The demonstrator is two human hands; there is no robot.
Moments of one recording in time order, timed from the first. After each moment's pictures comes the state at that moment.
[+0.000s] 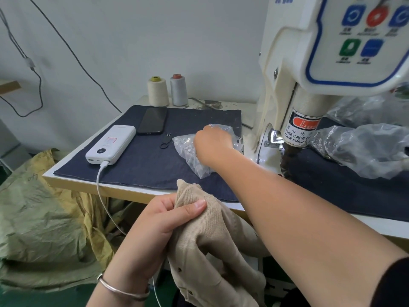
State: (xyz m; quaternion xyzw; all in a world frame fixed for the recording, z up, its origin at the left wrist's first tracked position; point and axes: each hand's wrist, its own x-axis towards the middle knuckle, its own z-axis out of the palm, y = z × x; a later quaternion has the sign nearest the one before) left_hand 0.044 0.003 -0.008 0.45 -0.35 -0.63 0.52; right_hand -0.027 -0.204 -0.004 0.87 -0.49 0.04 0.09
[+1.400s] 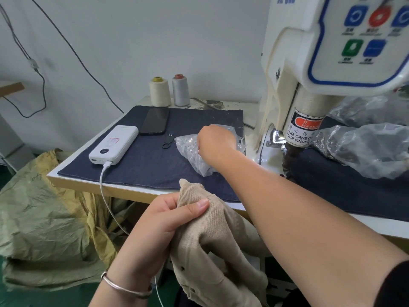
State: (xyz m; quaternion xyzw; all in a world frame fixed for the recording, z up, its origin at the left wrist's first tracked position) left_hand 0.043 0.002 -0.008 0.45 -0.36 -0.62 0.53; right_hand -0.026 -0.206 -0.006 0.84 -0.53 0.10 0.03
